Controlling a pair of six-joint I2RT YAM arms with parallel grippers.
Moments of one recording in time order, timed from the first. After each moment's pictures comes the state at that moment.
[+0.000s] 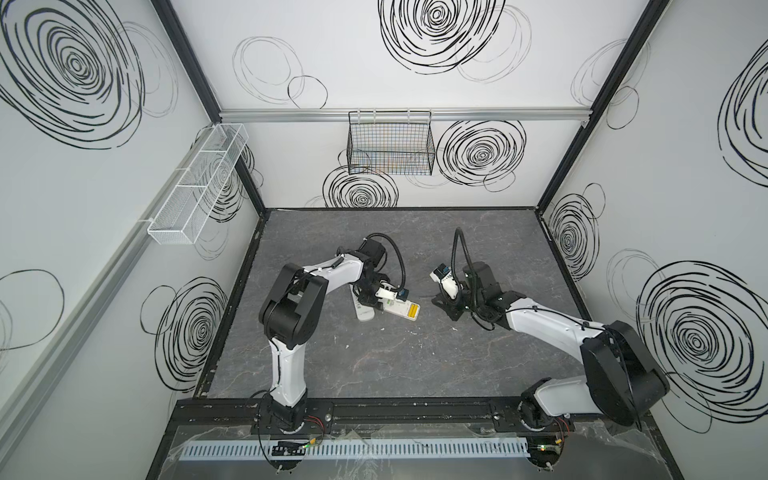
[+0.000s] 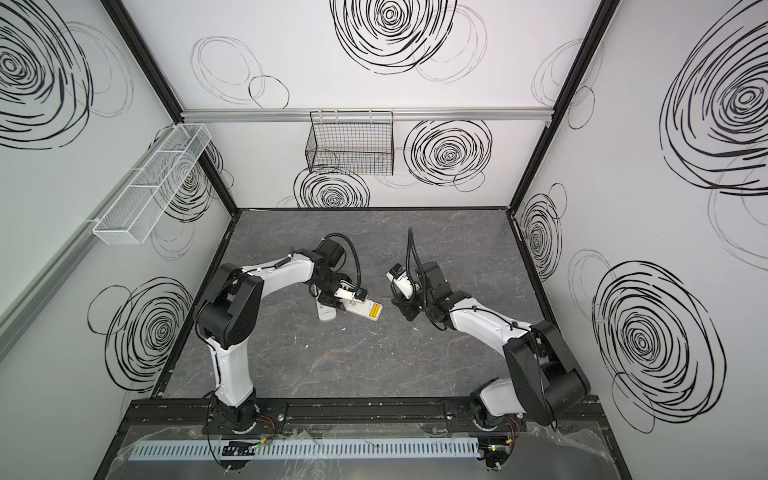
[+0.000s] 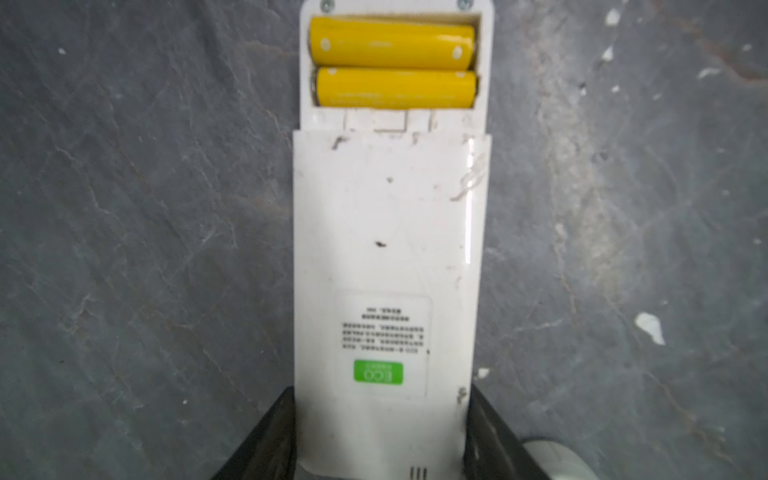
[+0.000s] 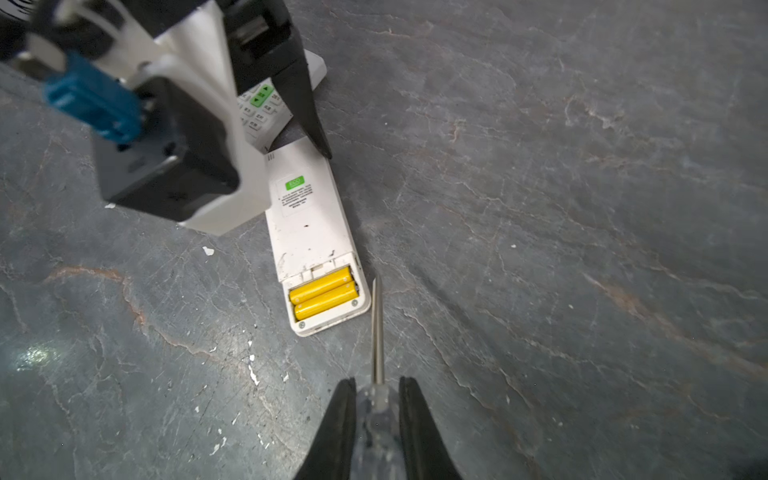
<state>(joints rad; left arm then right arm) -0.45 1.97 1.30 -0.69 0.33 1.43 0.48 1.41 0.70 -0.09 -0.39 -0.16</state>
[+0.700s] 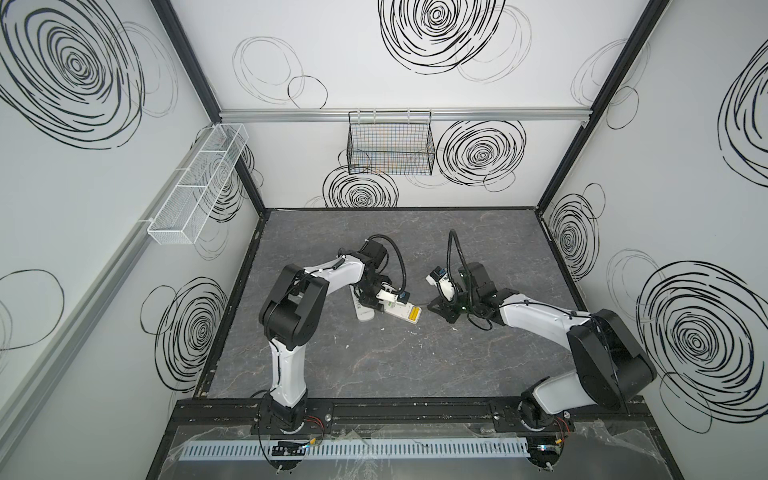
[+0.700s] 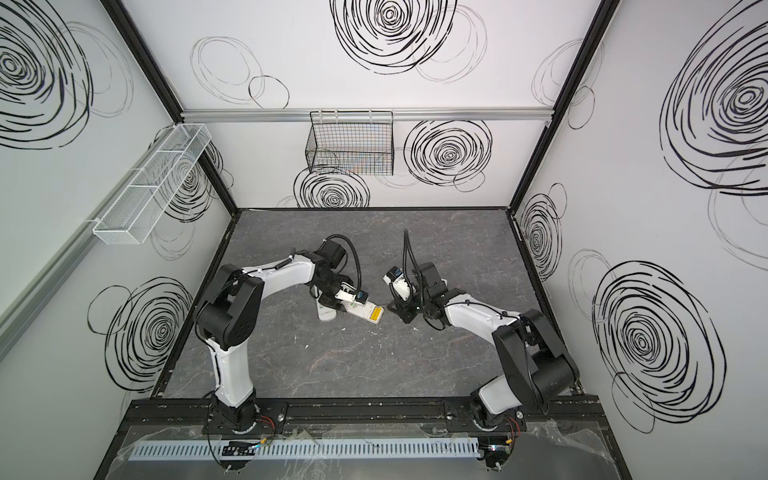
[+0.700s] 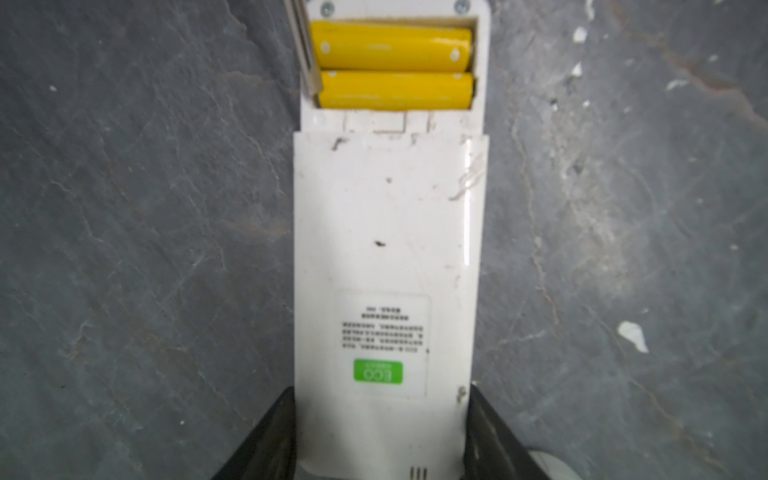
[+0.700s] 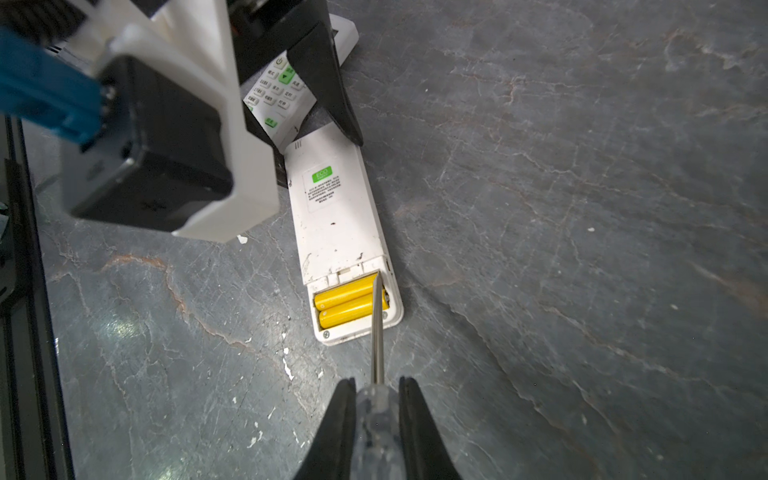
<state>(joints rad) -0.46 1.97 1.29 -0.68 0.33 1.45 0.48 1.48 0.71 -0.11 -0.47 -0.13</state>
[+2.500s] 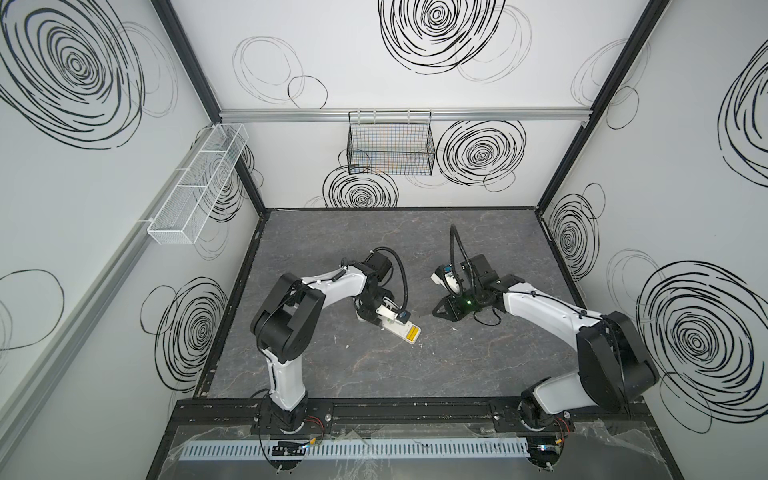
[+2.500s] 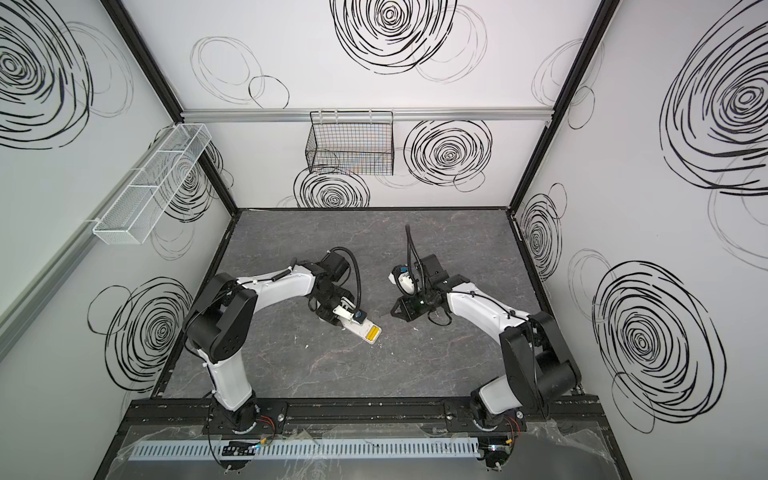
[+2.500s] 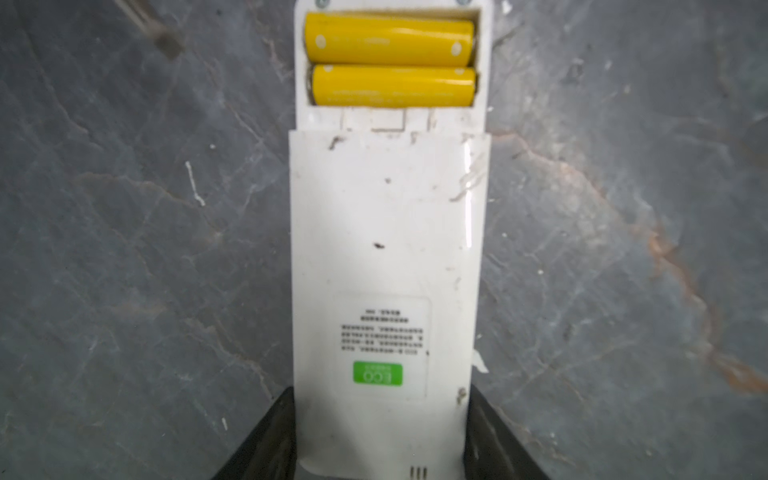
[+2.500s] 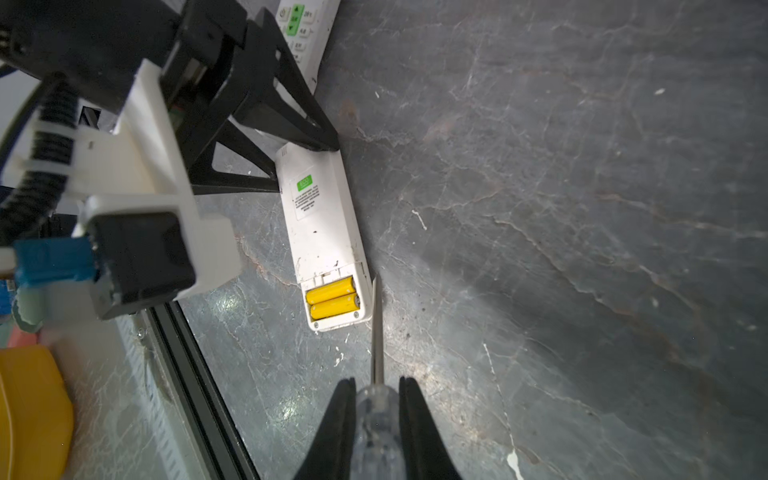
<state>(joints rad) -0.55 1.86 1.16 -0.73 0.30 1.52 0.45 1.49 0.88 -0.52 -0.58 -0.01</state>
